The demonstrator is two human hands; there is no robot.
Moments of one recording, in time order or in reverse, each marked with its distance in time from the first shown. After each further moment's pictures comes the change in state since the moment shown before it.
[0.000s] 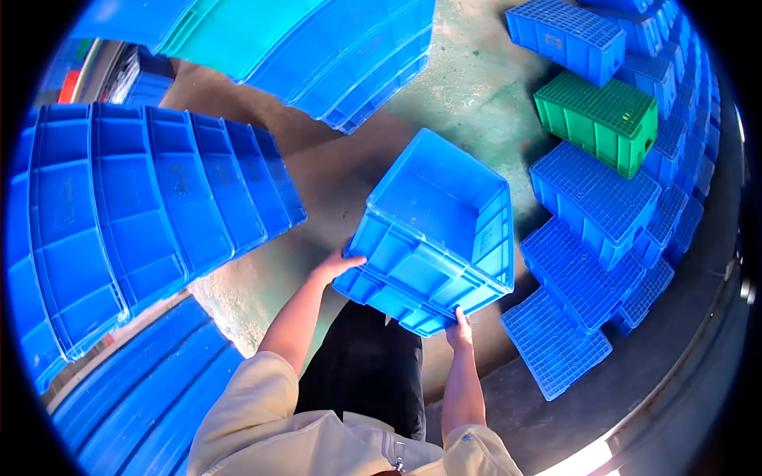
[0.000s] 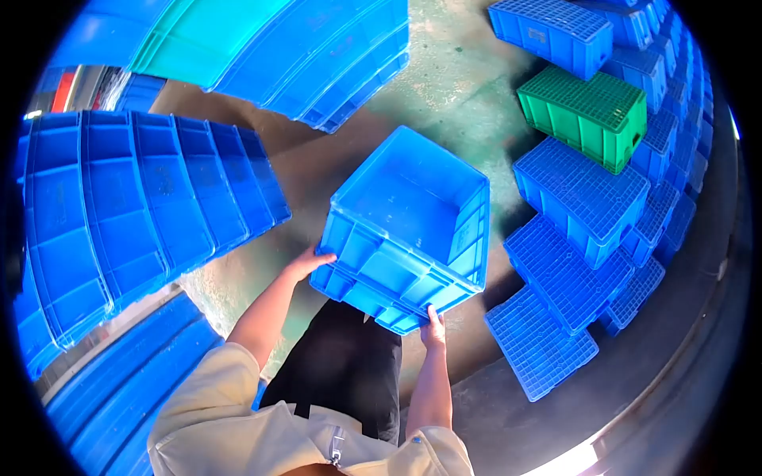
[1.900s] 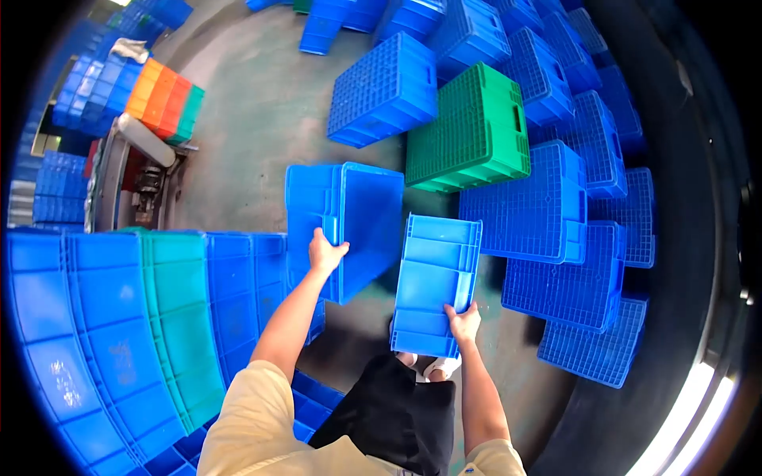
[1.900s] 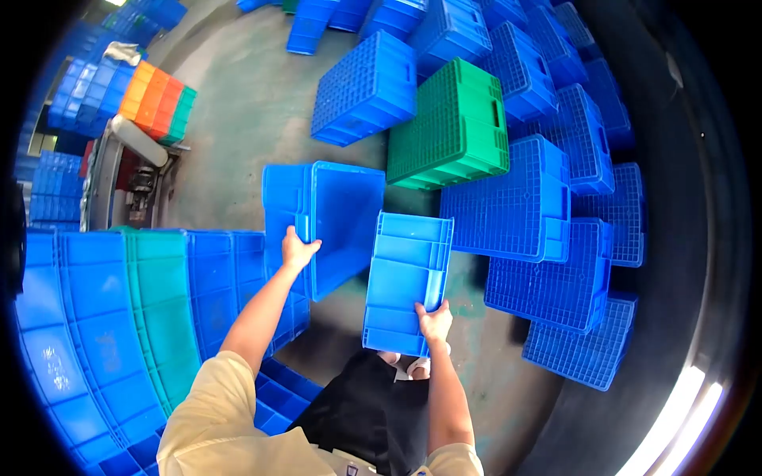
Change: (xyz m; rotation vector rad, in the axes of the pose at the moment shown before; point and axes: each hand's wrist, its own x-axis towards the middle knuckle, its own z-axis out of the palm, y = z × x) left_hand 0.195 0.545 0.224 0.897 0.252 0.810; right_hand 0.086 -0.341 0.188 -0.666 0.729 -0.510
